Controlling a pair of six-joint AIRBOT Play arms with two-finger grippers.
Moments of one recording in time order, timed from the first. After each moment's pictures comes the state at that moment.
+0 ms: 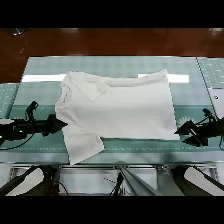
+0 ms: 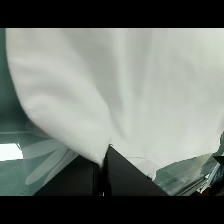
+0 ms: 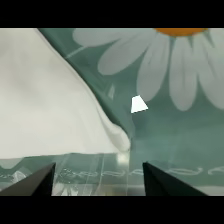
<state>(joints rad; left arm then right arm) 0.43 -1.12 0.39 0.63 -1.11 -1.05 -0.62 -1.16 0.59 -1.16 1.38 1.40</state>
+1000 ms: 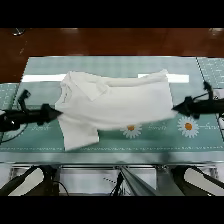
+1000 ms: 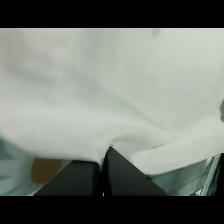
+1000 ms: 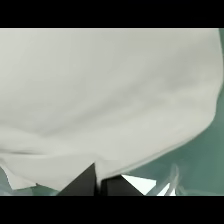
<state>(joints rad) 0.43 -1.07 0.61 0.55 -1.15 -1.07 -0.48 -1.21 0.89 -0.74 1.32 1.20</state>
